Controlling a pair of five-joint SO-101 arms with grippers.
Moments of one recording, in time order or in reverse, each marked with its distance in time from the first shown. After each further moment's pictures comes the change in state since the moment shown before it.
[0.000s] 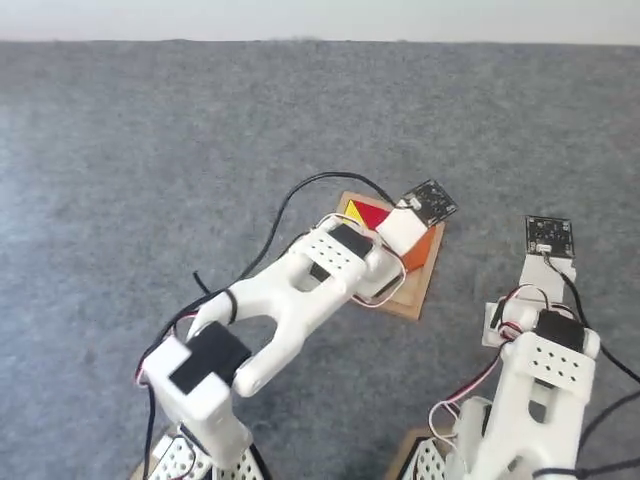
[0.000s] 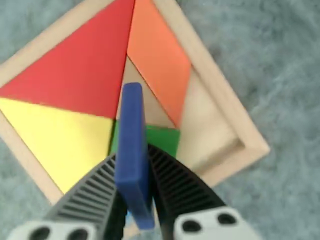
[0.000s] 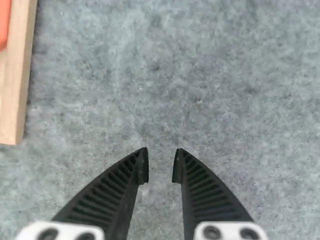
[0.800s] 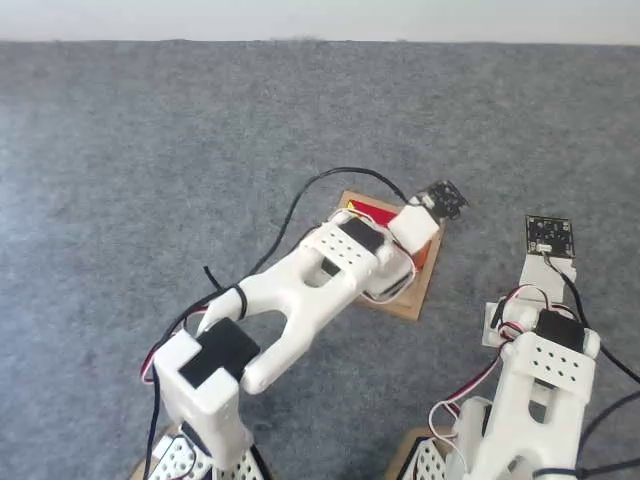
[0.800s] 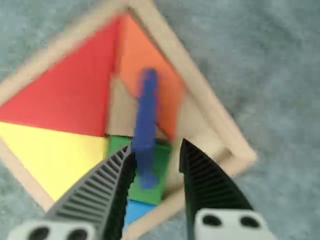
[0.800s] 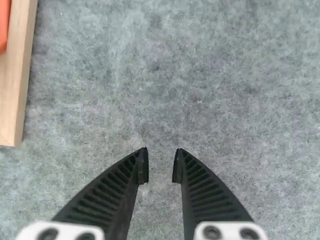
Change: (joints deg) left arm 2.5 0.1 -4.8 5.7 -1.3; right arm 0.0 0.0 0.0 0.0 0.0
